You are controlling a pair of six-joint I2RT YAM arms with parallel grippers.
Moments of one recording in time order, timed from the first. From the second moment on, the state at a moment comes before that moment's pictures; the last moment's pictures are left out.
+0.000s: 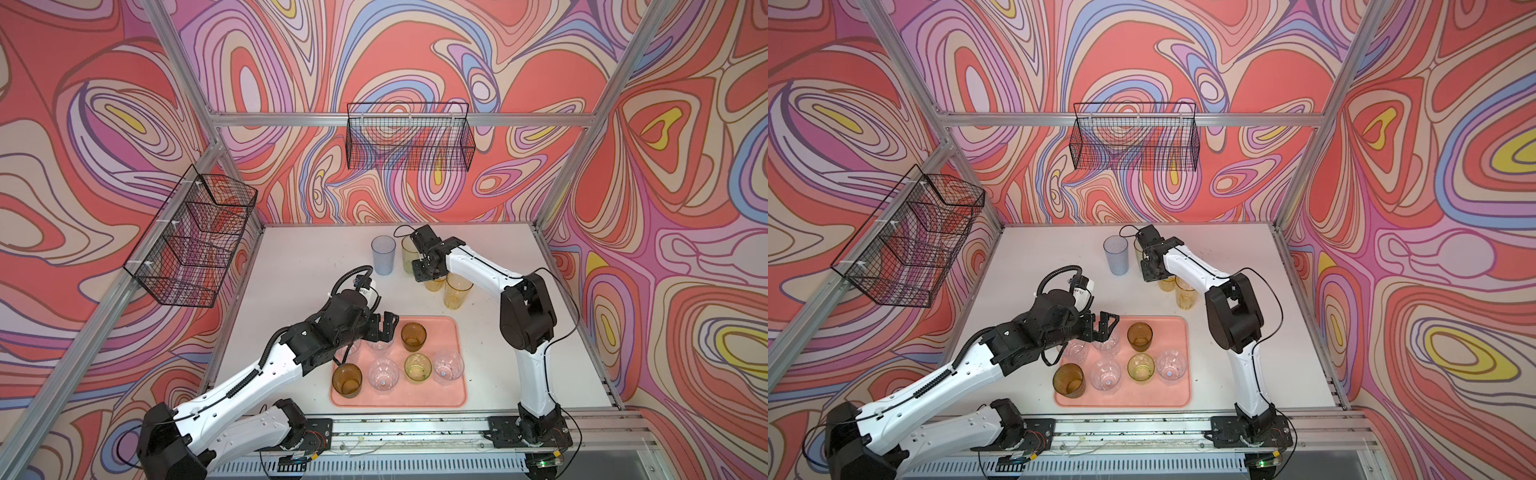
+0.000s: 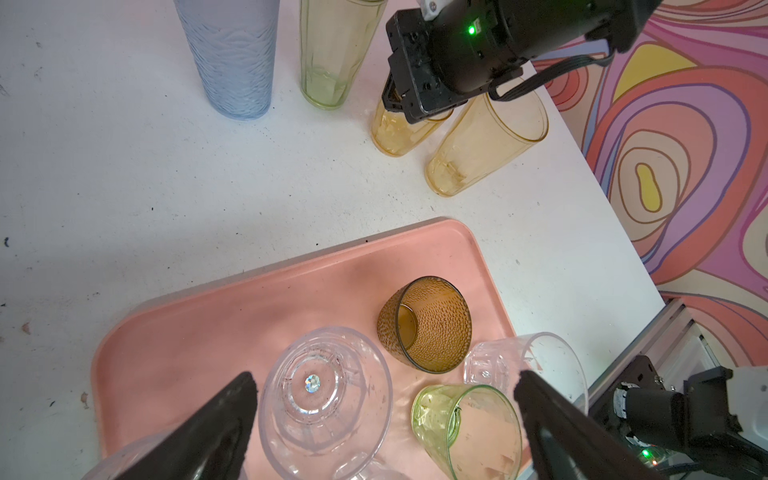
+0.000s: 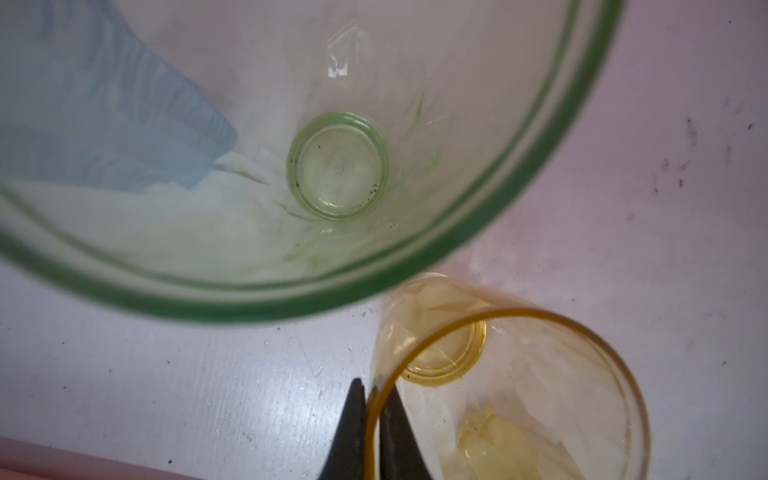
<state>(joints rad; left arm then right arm) -0.78 1.02 0.82 -0.45 -0.04 -0.55 0.52 2.12 1.79 -0.82 0.15 0.30</state>
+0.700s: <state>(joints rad) -0.78 1.01 0.82 -0.45 -0.04 -0.56 0.52 2.08 1.75 -0.81 0.02 0.32</state>
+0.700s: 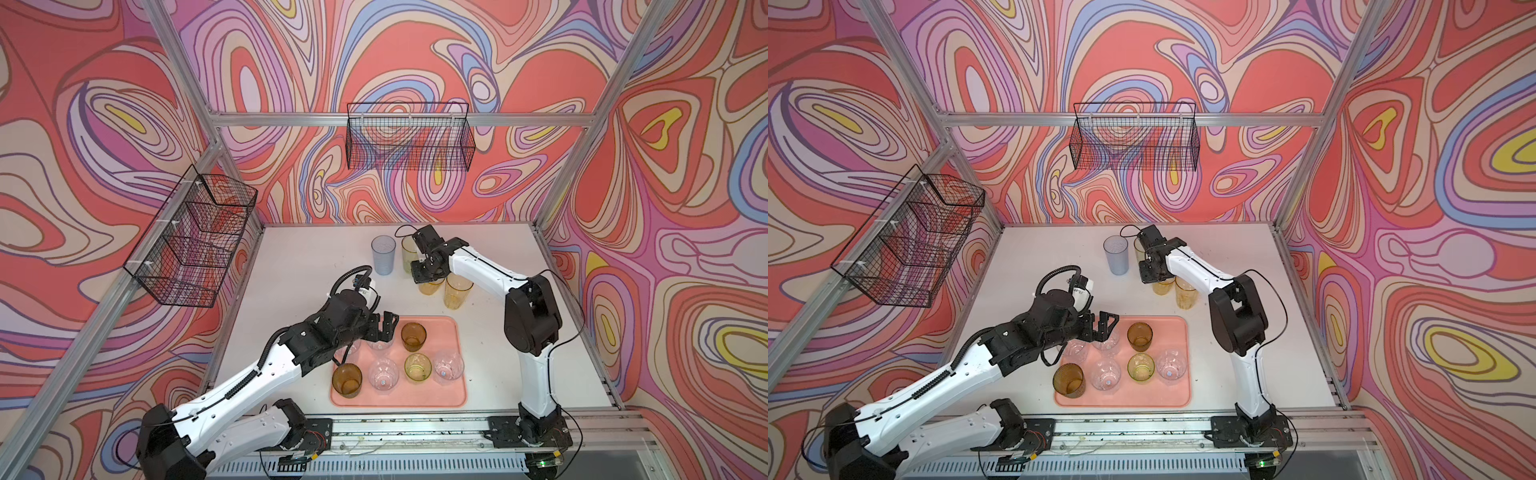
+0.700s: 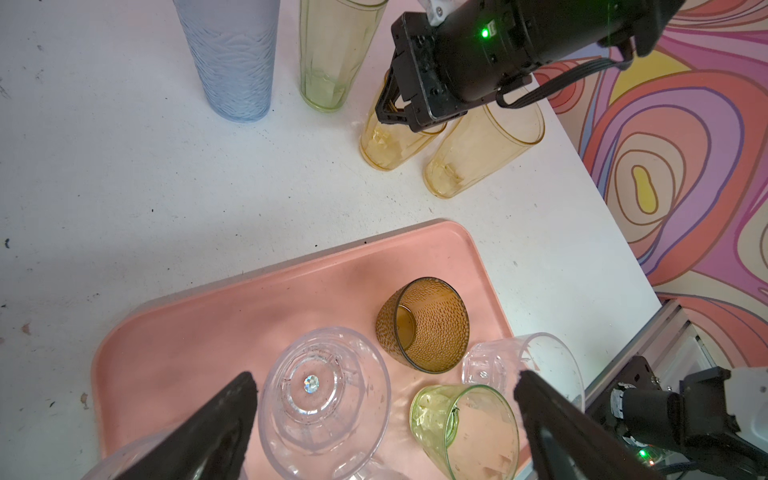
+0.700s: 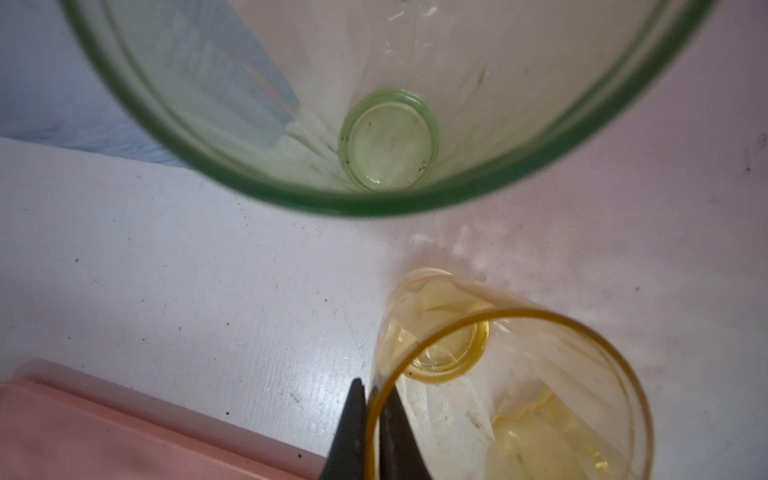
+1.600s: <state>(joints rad) -0.78 0.90 0.81 -0.47 -0.02 -0.58 0.54 1.95 1.68 -0.77 -0.10 0.42</state>
